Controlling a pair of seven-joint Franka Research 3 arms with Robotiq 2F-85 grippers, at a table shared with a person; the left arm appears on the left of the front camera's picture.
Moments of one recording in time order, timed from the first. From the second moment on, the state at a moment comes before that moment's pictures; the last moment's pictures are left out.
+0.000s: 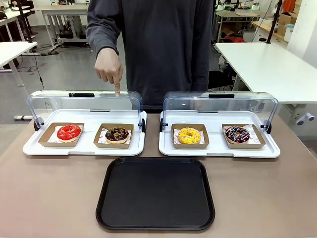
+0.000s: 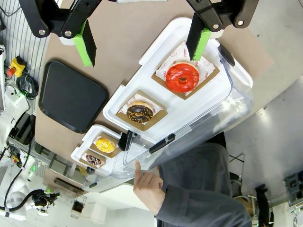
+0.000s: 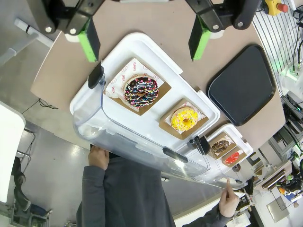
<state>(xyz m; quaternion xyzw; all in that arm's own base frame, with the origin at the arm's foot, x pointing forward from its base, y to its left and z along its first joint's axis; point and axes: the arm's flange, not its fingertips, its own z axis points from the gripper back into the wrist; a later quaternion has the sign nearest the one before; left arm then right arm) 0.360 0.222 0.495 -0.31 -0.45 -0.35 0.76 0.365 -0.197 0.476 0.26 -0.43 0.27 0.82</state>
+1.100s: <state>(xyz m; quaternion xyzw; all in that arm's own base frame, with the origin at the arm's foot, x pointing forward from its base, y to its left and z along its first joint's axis) 0.360 0.222 0.495 -0.31 -0.45 -0.35 0.76 0.364 -0.197 0.476 0.26 -0.43 0.27 0.82</state>
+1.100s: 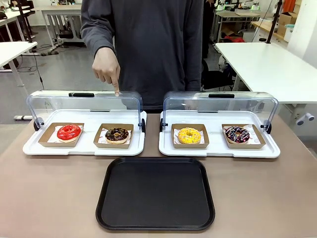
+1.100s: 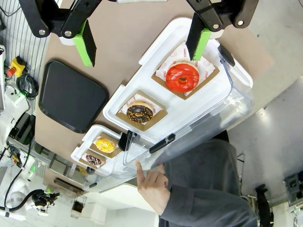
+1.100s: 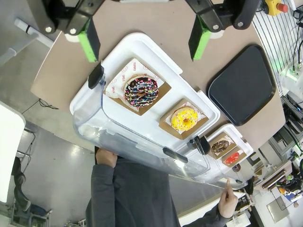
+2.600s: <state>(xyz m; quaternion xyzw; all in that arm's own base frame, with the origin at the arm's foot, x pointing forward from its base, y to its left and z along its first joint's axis) 0.398 -0.081 0.448 -0.01 -0.24 -0.67 0.70 0.365 -0.197 0.476 0.26 -0.43 0.27 0.82</state>
